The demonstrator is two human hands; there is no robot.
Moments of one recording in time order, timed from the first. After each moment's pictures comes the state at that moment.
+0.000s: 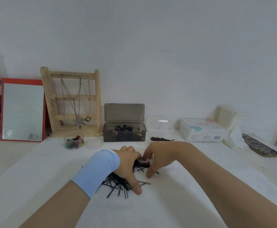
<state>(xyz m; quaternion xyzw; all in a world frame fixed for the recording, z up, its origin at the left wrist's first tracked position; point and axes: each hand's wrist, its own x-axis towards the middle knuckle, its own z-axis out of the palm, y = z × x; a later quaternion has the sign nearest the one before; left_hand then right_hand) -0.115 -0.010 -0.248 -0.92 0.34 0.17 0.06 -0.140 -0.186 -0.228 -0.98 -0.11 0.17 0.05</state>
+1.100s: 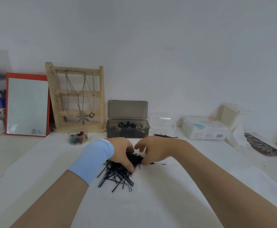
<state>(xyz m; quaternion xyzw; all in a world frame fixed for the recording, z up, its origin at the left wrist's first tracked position) -0.089 0.014 -0.241 -0.94 0.30 0.16 -0.01 -0.136 -0.159 -0.226 -0.98 -0.14 0.14 0.09</state>
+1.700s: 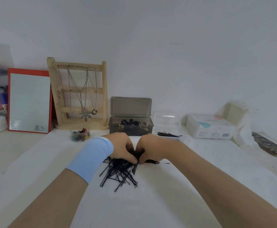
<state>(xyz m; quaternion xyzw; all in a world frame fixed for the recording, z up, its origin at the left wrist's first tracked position) -0.078 0.022 -0.246 -0.95 0.29 0.13 -0.06 -0.126 -0.135 -0.236 -0.98 -0.17 0.11 0.05</state>
